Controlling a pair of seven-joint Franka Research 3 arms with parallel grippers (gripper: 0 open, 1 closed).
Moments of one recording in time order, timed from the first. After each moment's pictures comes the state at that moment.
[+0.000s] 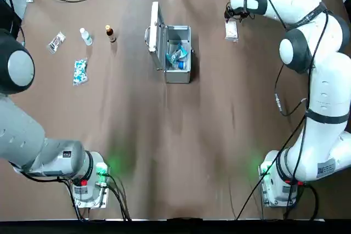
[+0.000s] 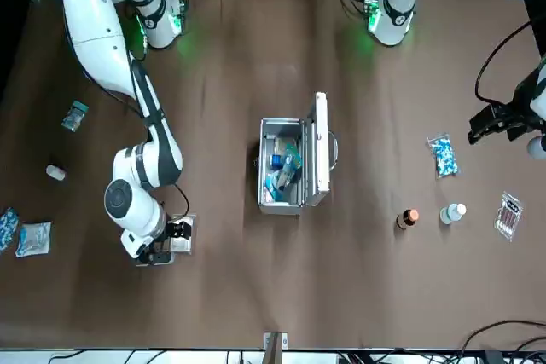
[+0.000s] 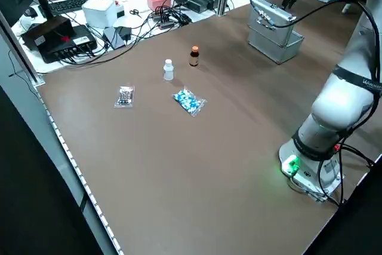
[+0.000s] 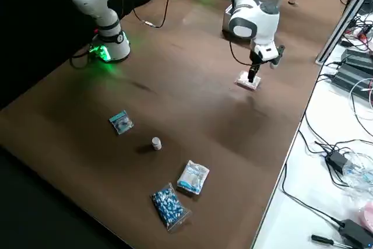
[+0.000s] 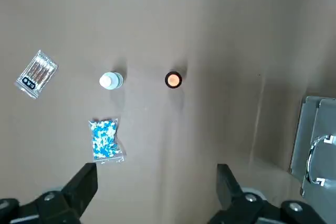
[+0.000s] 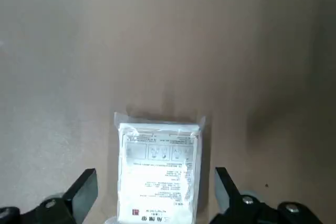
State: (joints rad) left arm 0.00 0.15 -0.06 -1.37 0.00 1.57 -0.12; right arm 0.26 0.80 -0.05 -1.44 0.08 2.31 0.13
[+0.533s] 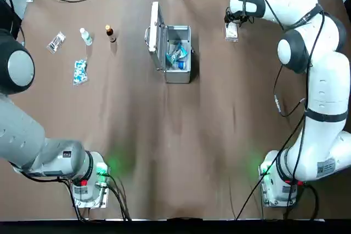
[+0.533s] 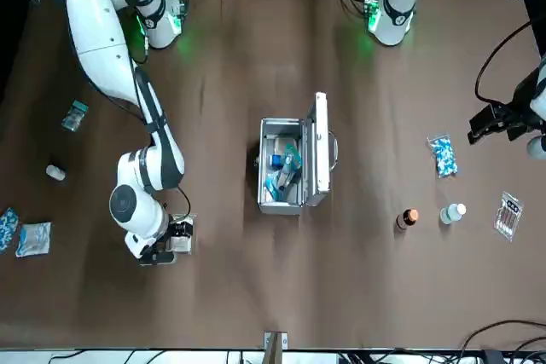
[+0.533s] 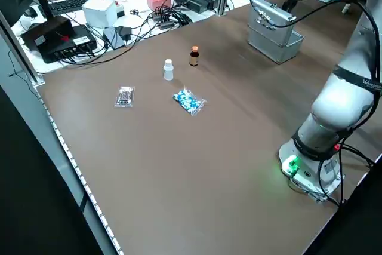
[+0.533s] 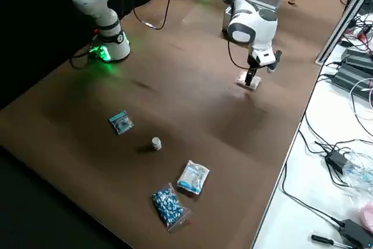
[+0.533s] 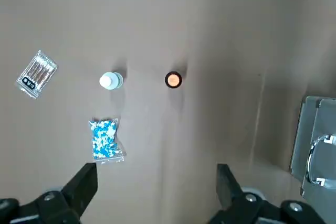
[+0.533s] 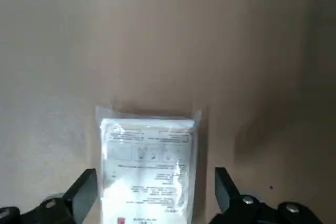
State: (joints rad) left arm 0.00 0.15 -0.06 -1.37 0.00 1.57 -0.12; right arm 0.25 0.84 -0.04 -1.43 0.08 2.31 0.13
